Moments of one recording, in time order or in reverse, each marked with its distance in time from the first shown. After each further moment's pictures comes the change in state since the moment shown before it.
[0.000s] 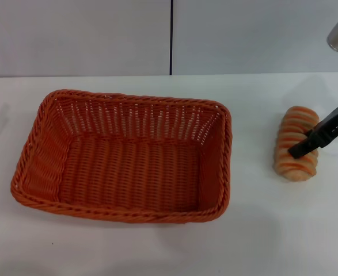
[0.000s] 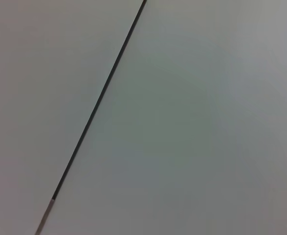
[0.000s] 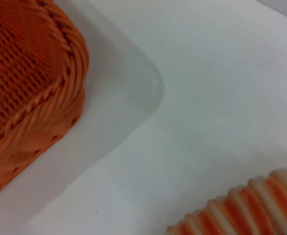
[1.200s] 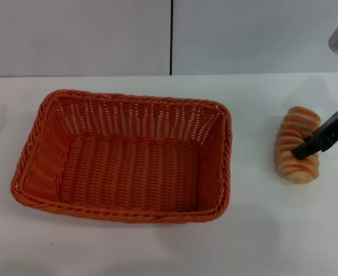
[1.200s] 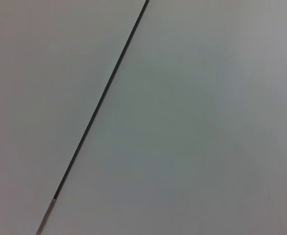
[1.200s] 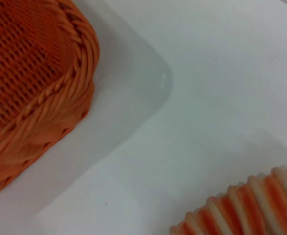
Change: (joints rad) left arm 0.009 0.002 -0.002 0.000 0.000 0.011 -0.005; right arm -0.007 0.000 0.000 -0.006 0.006 -0.021 -0.007
